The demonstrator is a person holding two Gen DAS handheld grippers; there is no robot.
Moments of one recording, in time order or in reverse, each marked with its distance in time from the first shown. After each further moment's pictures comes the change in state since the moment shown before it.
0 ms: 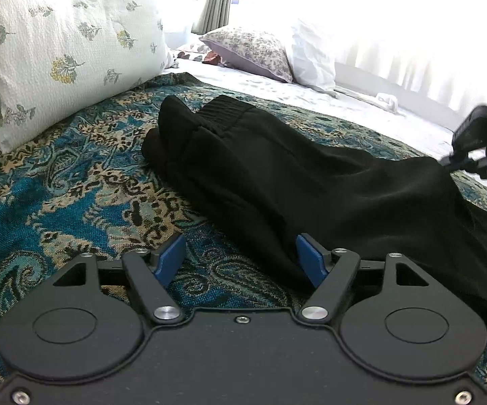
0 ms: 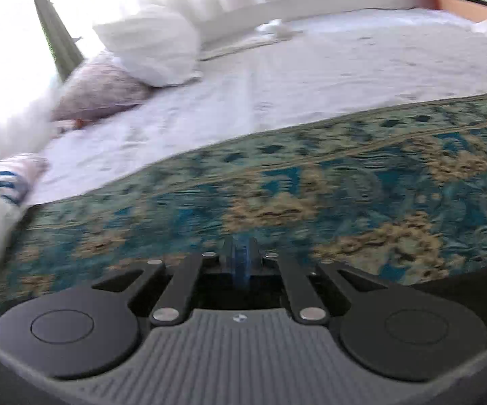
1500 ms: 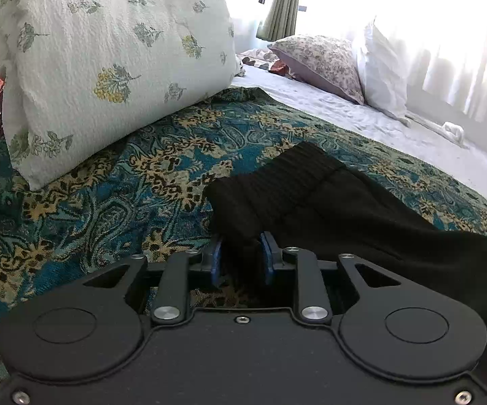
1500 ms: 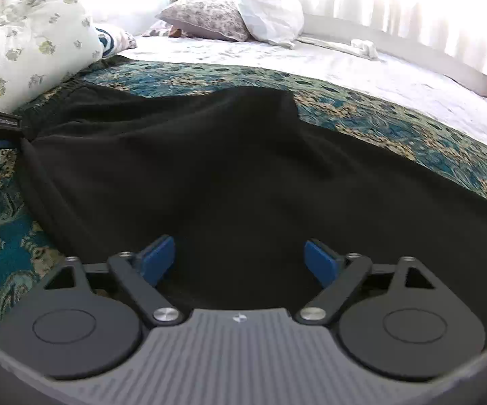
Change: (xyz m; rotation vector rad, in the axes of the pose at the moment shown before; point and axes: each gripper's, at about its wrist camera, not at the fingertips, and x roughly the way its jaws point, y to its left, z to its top) left arm 0.060 0.046 0.061 -0.132 -0.019 0.199; right arm -0.123 -0.010 -0.163 -0.503 0.037 0.102
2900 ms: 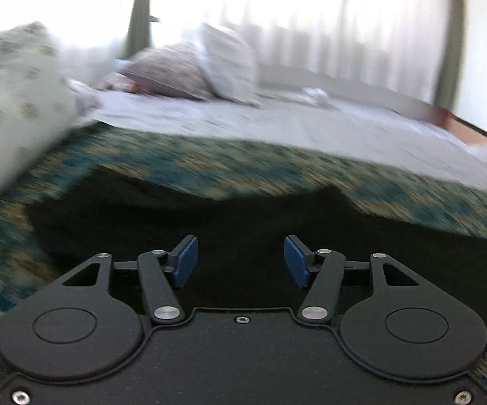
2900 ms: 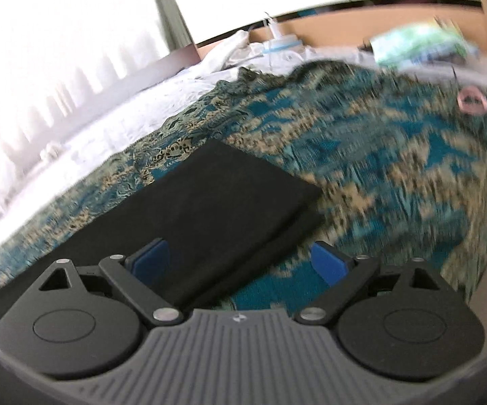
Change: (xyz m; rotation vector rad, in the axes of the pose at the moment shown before) left arm -0.120 -0.141 -0.033 0.320 0.006 -0.372; right arm -0.188 -0.389 -0.195 0.928 -0.264 -0.495
